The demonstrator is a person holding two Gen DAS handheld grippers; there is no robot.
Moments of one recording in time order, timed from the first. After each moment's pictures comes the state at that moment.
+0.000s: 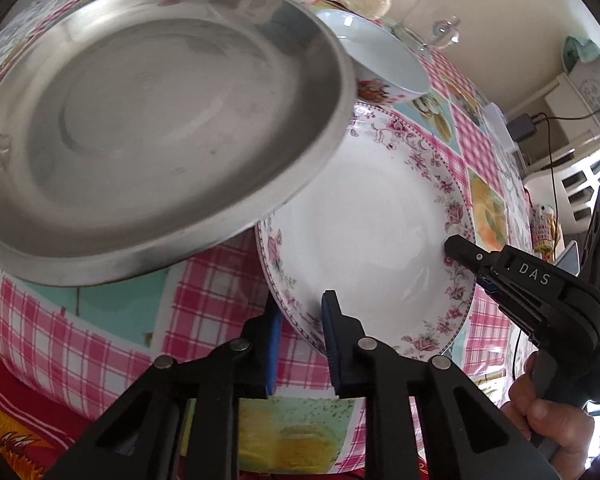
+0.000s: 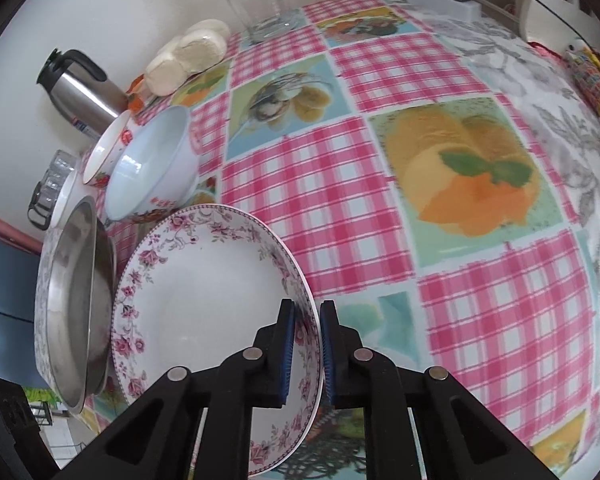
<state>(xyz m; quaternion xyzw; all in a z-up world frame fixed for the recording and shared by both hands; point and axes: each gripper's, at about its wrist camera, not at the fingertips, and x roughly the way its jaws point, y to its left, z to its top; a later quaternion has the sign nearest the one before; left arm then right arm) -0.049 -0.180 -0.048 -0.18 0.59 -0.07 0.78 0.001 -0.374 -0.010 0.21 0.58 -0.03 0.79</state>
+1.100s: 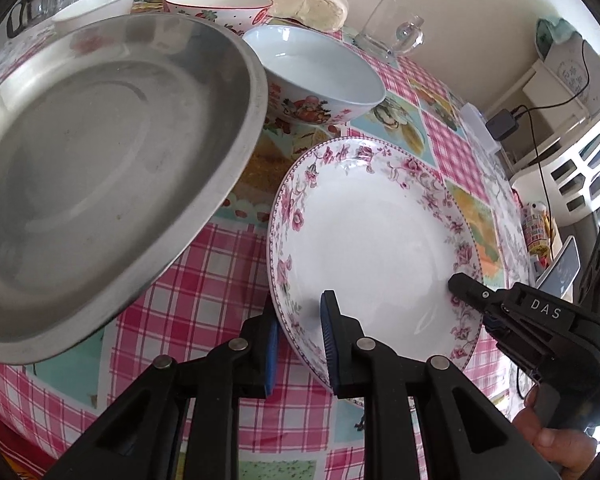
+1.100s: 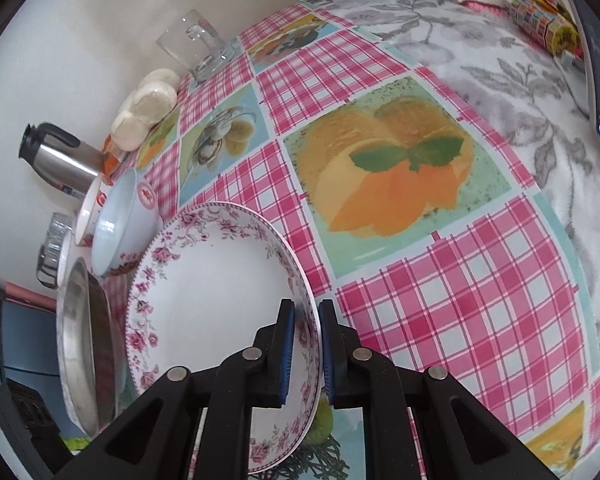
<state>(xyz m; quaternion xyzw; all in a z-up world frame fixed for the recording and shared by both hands) -0.019 -0.220 -0.052 -0.16 0.55 -0.09 0.82 -0.018 -0.432 -0.019 0.30 0.54 -0.06 0.78</state>
